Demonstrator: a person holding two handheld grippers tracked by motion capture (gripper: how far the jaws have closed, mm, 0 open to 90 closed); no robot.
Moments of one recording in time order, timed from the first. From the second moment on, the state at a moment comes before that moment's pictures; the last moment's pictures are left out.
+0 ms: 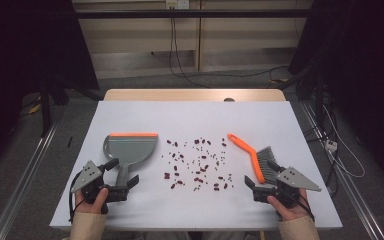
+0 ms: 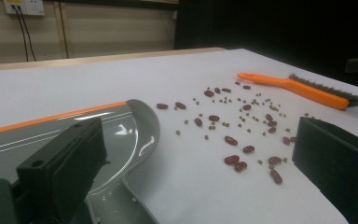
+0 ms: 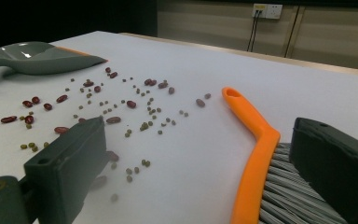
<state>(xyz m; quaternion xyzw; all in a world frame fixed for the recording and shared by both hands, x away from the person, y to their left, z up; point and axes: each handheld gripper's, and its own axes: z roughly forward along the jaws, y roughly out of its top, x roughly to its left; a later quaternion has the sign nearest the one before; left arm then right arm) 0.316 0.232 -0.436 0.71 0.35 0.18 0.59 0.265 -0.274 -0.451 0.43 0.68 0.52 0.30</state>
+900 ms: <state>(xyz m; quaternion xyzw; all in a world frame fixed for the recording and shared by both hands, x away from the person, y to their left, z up) 0.316 0.238 -0.434 0.70 0.35 0.18 0.59 0.313 -0.283 -0.427 0.50 0.69 0.44 0.27</state>
